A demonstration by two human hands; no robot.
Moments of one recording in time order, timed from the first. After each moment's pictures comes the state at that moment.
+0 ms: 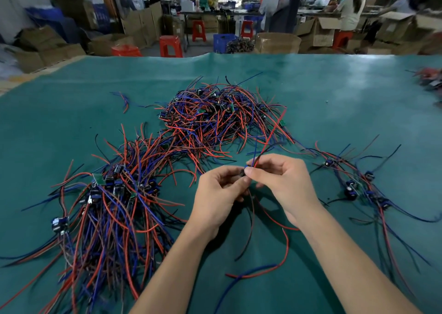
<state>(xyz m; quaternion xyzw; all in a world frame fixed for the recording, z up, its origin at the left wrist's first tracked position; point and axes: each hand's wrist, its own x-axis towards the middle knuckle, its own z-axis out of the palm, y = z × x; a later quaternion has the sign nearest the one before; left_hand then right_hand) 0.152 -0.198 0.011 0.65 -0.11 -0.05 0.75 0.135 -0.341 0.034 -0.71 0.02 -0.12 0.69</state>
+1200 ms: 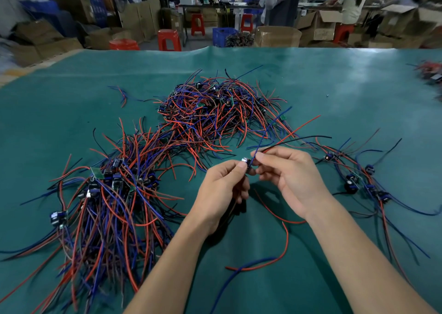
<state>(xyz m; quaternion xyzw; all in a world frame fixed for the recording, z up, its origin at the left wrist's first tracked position) 0.145 -0.197 0.022 0.64 -0.10 -0.13 0.75 0.133 -0.348 0.044 -0.61 0.04 -0.04 0.79</state>
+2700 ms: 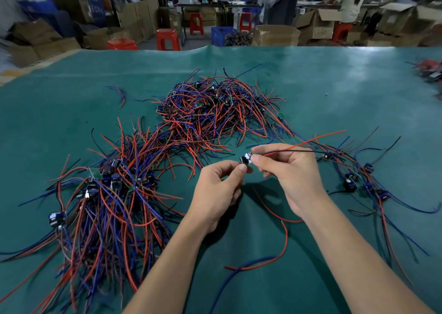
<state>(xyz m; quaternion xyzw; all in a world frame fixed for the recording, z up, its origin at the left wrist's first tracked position) 0.150 -0.197 0.010 0.66 -0.10 -0.09 0.74 0.135 -0.348 0.035 -0.68 0.02 -0.15 0.72</state>
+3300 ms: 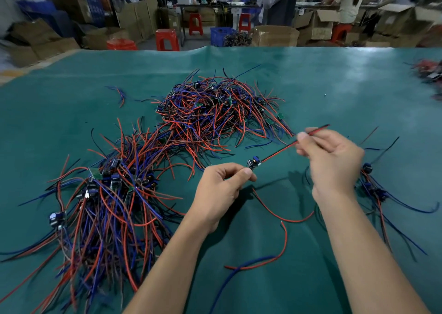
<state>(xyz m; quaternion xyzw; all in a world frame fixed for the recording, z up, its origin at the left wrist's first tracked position) 0.149 -0.196 0.011 0.68 -0.14 -0.09 0.71 0.145 -0.393 0.036 -0.64 0.15 -0.37 0.65</state>
